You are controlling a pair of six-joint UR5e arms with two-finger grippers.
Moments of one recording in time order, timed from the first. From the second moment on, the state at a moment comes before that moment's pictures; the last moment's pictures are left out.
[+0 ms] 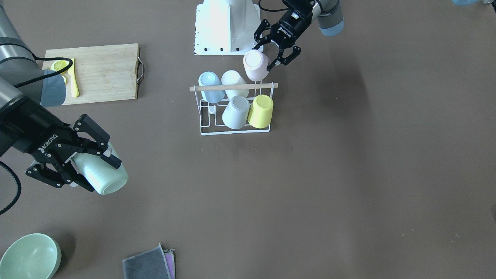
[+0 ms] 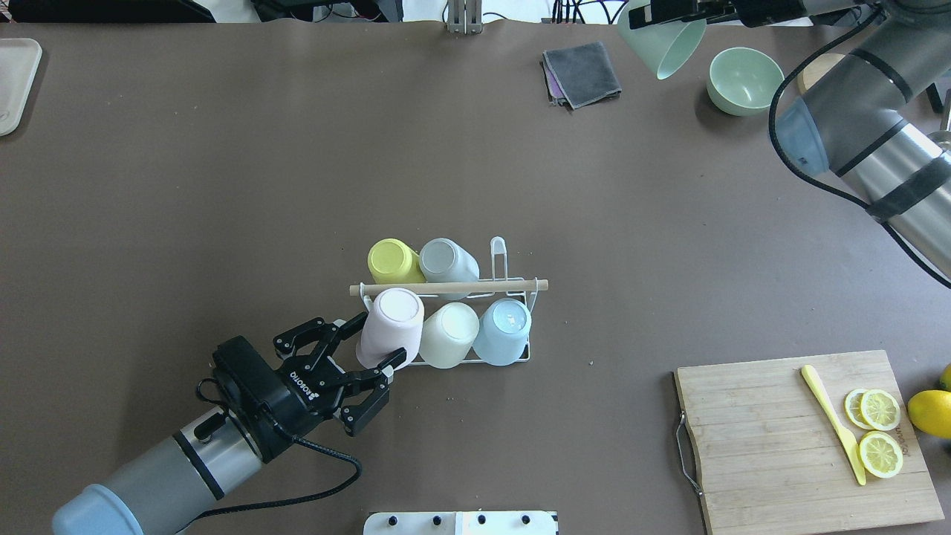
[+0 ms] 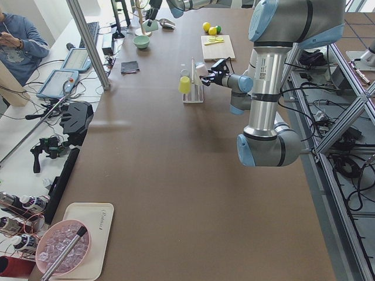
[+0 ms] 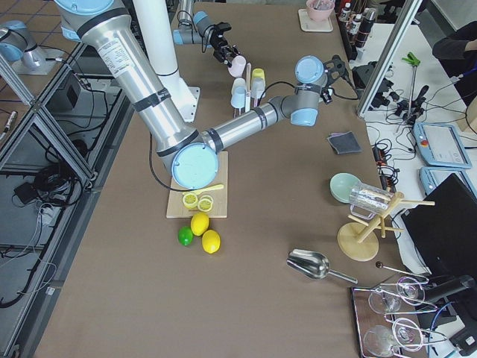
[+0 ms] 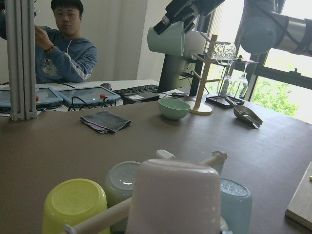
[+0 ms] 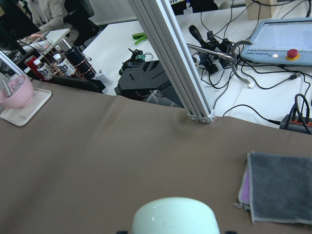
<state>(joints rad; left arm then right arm) -0.07 -1.77 -1.84 -2.98 -0.93 -0.50 1.08 -1.03 1.44 -0.41 2.21 0.94</state>
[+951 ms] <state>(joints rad) -0.06 -1.77 -1.85 -2.98 -0.91 -0.51 0.75 -1.00 1.24 0.25 1.64 1.07</state>
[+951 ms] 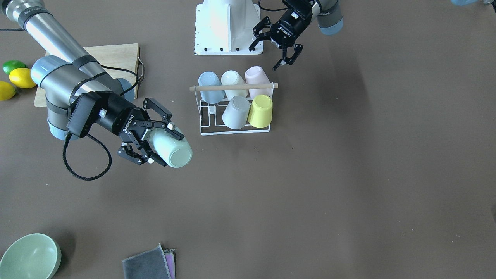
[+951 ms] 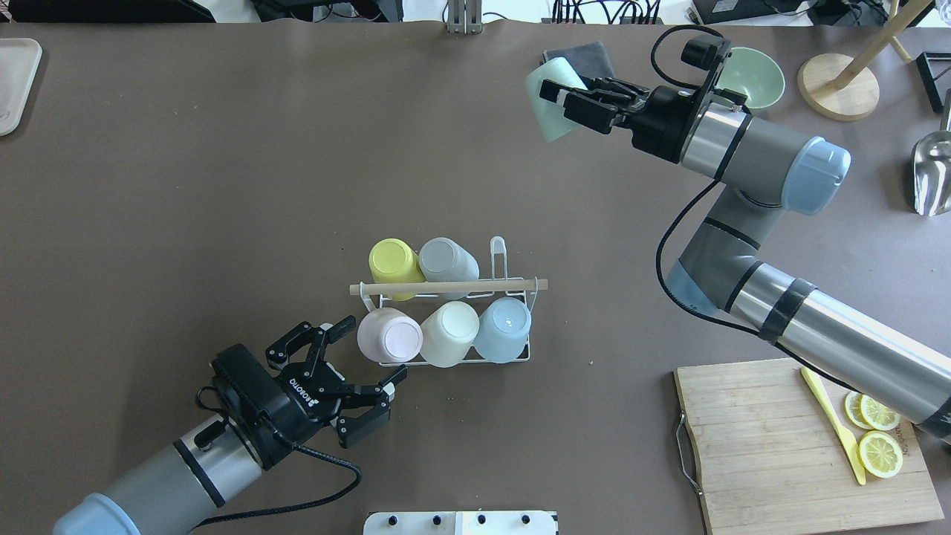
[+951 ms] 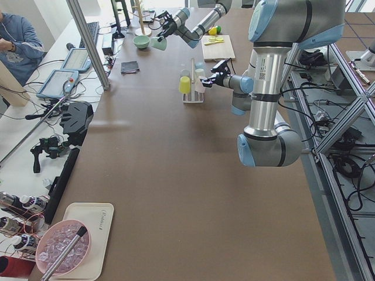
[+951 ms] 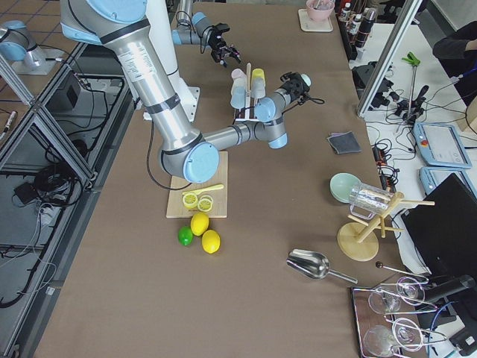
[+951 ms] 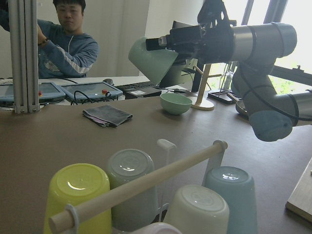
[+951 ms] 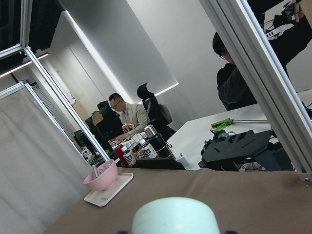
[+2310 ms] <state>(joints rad) -0.91 -1.48 -1.98 -2.21 -2.04 -0.66 0.63 -0.96 1.20 0.40 1.85 0.73</state>
